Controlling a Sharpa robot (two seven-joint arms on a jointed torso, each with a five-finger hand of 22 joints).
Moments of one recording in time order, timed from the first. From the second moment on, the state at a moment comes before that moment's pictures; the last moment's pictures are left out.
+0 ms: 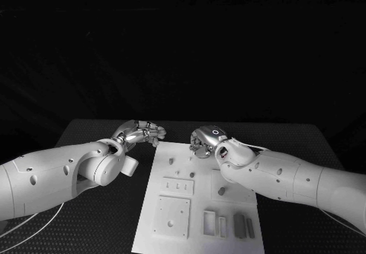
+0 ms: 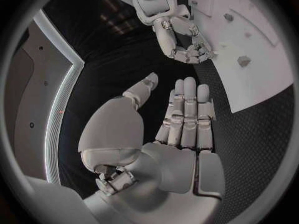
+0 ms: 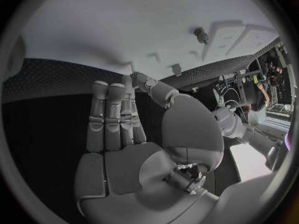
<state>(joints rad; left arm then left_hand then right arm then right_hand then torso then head) 1.39 -0.81 -0.22 1.44 -0.17 -0.32 0.29 1.09 -0.17 0.51 -0.22 0.06 0.81 0.17 0.42 0.42 1.22 0.09 0.13 0.25 1.03 0.03 0.69 0.66 0.05 0.83 -0.07 0.63 1.29 1.26 -0.42 -0.16 1.08 -1.66 -0.54 -0.20 1.08 -0.19 0.82 -0.25 0.13 1.07 0.09 0.37 0.56 1.38 0.02 0.12 0.47 1.31 -0.08 0.78 0.99 0.25 1.17 0.02 0.66 1.31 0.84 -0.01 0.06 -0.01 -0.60</state>
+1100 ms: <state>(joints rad) 1.39 -0.81 -0.22 1.43 -0.17 -0.32 0.29 1.09 -0.17 0.51 -0.22 0.06 0.81 0.17 0.42 0.42 1.22 0.09 0.12 0.25 1.02 0.03 0.69 0.66 0.05 0.83 -0.07 0.63 1.29 1.25 -0.43 -0.16 1.09 -1.65 -0.54 -0.20 1.08 -0.19 0.82 -0.25 0.13 1.07 0.09 0.37 0.56 1.38 0.02 0.11 0.47 1.31 -0.08 0.78 0.99 0.25 1.17 0.02 0.67 1.31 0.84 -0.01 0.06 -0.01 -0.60</state>
